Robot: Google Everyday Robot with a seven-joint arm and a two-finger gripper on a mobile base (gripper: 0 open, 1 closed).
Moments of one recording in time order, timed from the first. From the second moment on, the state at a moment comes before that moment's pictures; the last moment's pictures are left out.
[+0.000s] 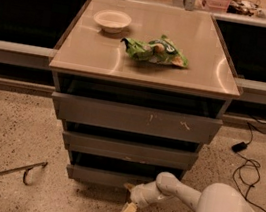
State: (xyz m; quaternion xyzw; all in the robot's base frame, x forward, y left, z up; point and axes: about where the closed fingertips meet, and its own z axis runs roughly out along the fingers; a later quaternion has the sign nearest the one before) arm 0.505 -0.023 0.194 -0.56 0.71 0.37 0.21
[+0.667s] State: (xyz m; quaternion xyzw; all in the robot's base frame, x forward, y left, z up) arm 0.550 -0.012 0.183 -0.57 0.69 0.37 0.24
